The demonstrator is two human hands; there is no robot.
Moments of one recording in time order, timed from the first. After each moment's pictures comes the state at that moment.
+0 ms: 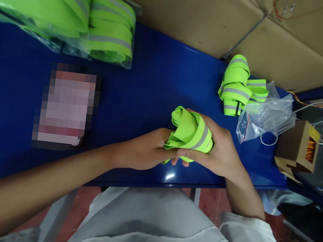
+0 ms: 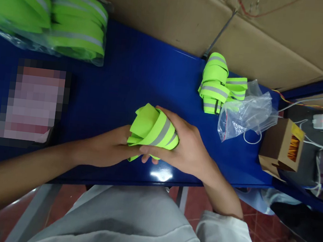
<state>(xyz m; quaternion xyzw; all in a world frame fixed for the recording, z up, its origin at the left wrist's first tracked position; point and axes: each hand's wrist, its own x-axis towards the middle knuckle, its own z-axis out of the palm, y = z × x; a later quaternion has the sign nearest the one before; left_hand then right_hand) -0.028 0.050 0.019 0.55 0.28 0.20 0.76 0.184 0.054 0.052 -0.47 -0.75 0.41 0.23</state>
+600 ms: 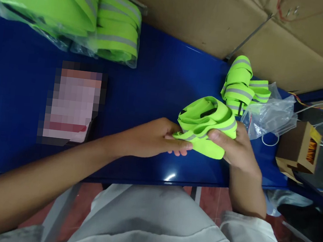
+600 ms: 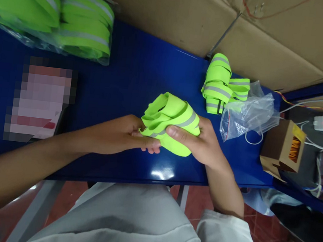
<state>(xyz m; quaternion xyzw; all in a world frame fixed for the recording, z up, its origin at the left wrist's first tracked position) -0.033 0.063 0.022 0.54 0.34 0.16 0.76 0.200 0.060 0.049 -0.47 -0.58 0.59 0.31</state>
